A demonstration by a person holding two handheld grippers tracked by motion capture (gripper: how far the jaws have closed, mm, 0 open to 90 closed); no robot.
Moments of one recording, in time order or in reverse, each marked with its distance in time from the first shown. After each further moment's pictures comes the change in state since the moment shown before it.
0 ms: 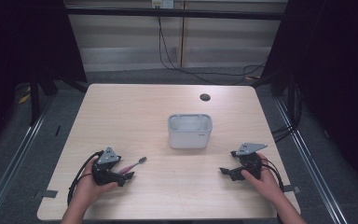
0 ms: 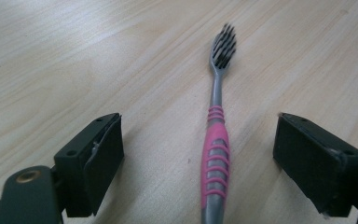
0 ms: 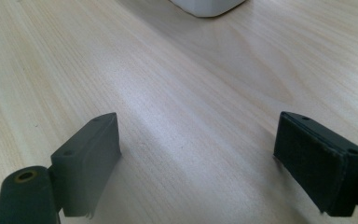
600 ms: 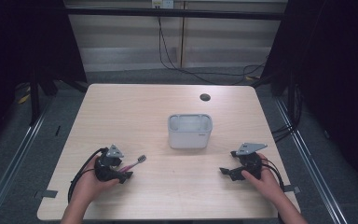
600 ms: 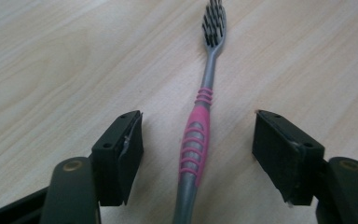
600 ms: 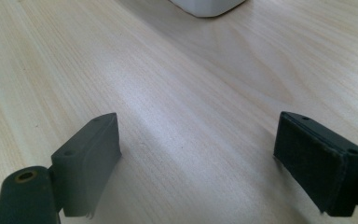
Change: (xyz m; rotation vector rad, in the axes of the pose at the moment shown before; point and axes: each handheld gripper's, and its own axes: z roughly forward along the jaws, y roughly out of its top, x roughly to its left) left arm -0.008 0.028 -0.005 0.253 0.005 -0.024; right arm 0.000 0.000 0.000 0.000 0.001 0.000
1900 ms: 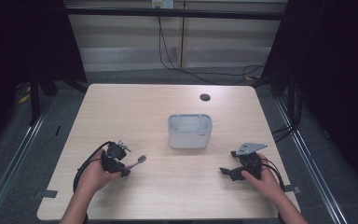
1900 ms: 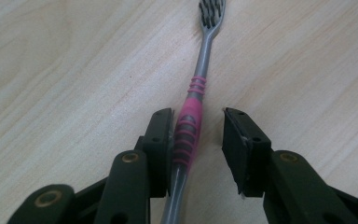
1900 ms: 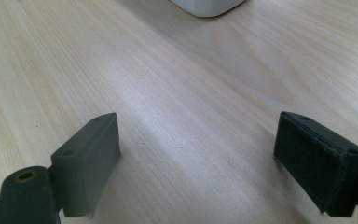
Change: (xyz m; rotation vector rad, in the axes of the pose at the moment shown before) left arm 0.000 0.031 0.000 0.234 -0.012 -0.037; right arm 0.000 0.000 0.000 0.002 0.000 0.002
